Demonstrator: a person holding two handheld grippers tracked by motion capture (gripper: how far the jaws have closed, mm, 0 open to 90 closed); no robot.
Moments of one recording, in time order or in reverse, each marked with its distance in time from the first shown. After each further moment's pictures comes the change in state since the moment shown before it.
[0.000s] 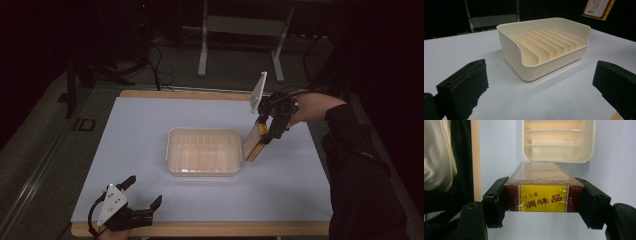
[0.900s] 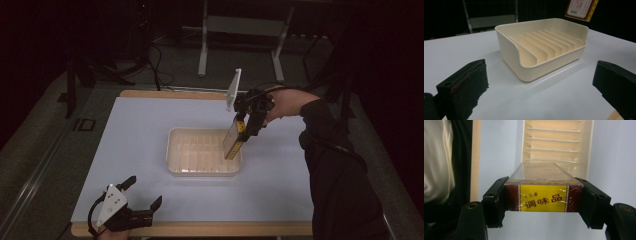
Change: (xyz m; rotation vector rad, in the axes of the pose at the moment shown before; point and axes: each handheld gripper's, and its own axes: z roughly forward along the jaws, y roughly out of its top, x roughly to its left) left arm 0.000 0.000 -0.001 0.000 -0.013 0.007; right arm -0.004 0.057 0.010 -0.023 0.006 -0.054
